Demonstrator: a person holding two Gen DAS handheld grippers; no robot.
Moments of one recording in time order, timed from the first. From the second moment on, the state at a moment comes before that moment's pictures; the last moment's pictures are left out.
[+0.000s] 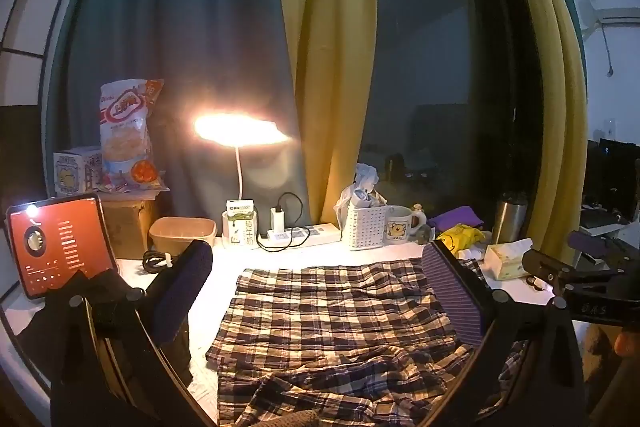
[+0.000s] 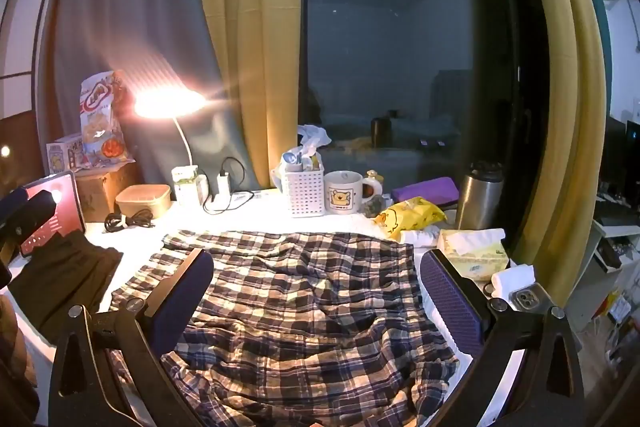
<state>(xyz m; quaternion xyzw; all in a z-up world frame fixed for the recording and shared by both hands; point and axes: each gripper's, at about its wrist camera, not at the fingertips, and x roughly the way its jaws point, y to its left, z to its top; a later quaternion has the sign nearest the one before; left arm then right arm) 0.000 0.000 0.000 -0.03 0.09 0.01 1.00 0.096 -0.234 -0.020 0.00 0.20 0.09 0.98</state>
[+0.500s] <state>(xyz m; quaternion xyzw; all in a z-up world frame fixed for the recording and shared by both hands) 0.000 0.004 -0.002 -0.04 0.10 0.00 0.99 0.095 -0.230 -0.019 -0.01 0.20 0.09 0.98</state>
